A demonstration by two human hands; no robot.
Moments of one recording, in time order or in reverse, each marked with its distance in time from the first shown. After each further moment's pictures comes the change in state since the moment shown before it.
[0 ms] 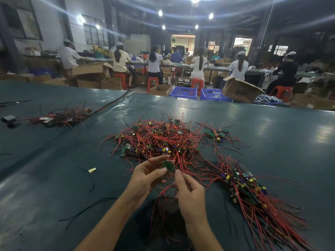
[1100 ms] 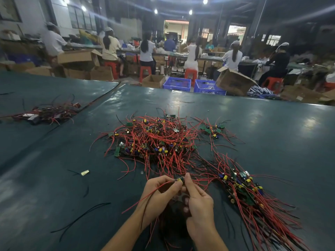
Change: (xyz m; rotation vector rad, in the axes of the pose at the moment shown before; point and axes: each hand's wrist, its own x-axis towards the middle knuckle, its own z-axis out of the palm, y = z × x) left_hand -0.005 -0.032 0.019 0.459 0.036 0.029; right_hand 0.009 0.004 -0.011 0.203 0.245 0.403
